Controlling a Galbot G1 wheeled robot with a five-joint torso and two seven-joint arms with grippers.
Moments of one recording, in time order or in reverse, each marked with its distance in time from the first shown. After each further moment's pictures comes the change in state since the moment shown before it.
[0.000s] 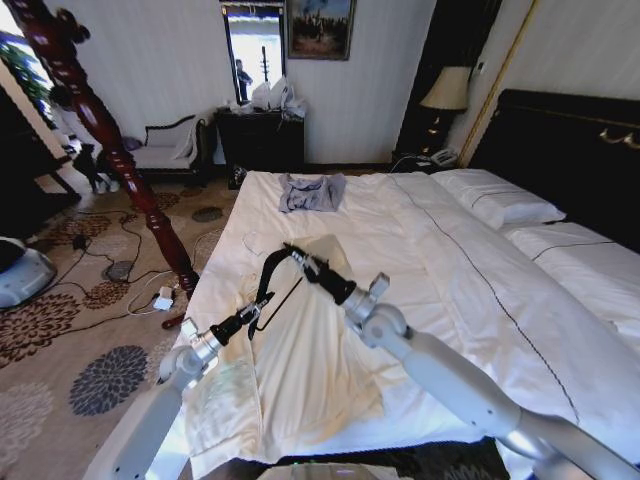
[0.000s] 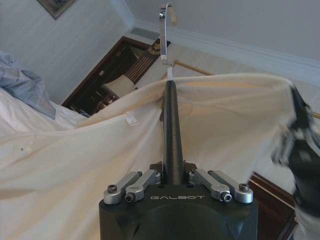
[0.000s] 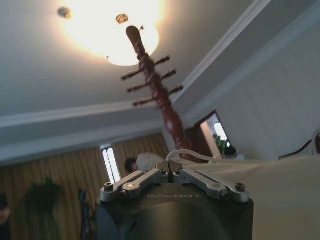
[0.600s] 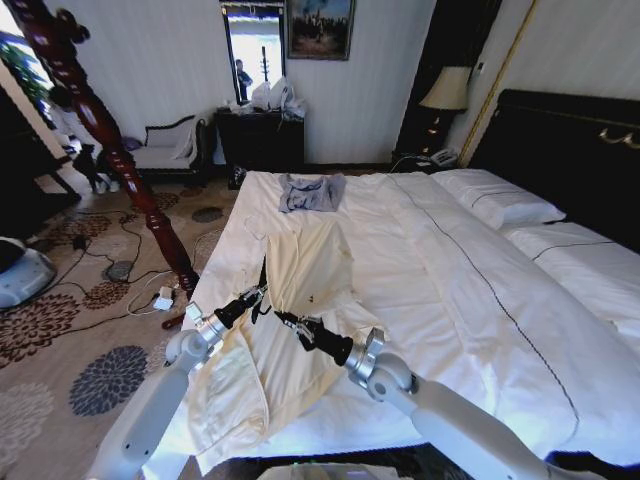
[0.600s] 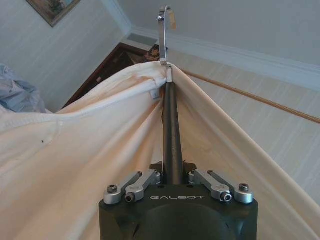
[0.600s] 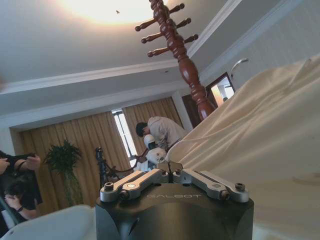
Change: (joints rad) left arm -0.067 -0.001 0.021 -0.001 -0.024 0.003 -0.041; right arm -0.245 -0.034 -0.004 0.001 -0.173 0.020 -0.114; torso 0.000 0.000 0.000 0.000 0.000
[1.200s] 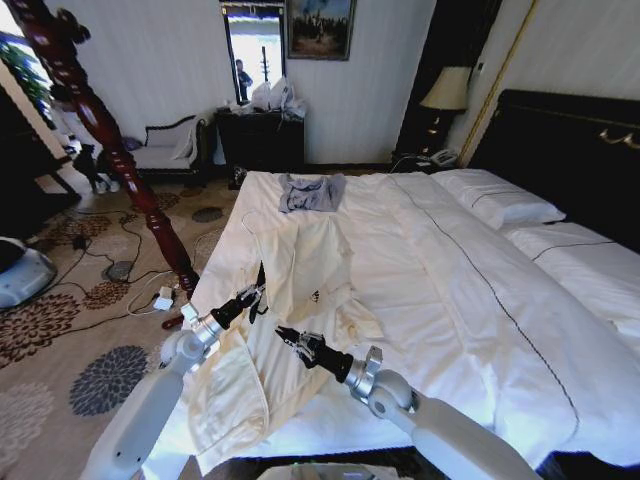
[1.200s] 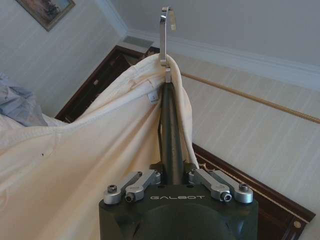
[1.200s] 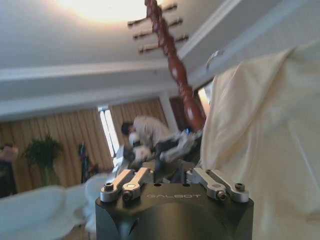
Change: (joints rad) left arm 0.063 0.027 -0.038 -0.075 -0.006 0.000 -0.002; right arm -0.059 0.005 0.016 -0.033 -0.078 0.112 0.041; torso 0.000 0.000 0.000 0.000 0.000
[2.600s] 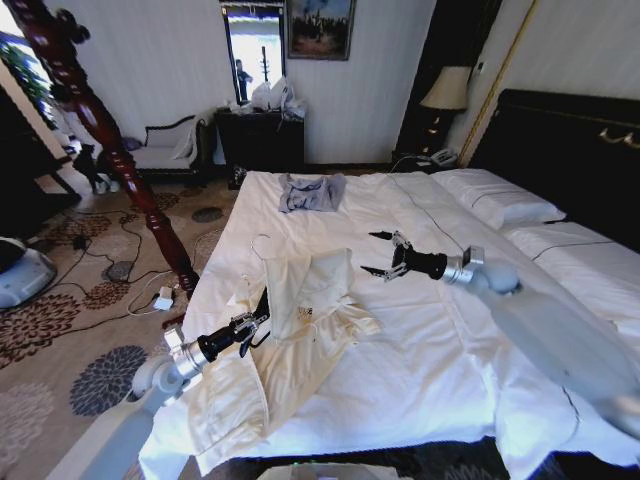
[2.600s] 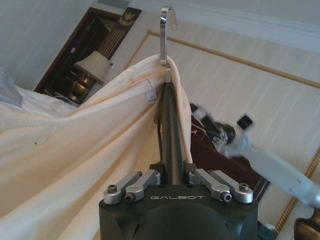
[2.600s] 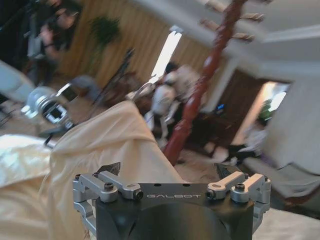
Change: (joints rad) left arm 0.196 0.139 -0.029 -0.169 0.048 -0.014 0.059; right arm 0.644 -0.244 0.222 -0.436 -0.128 -0.101 -0.755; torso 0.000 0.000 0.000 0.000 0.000
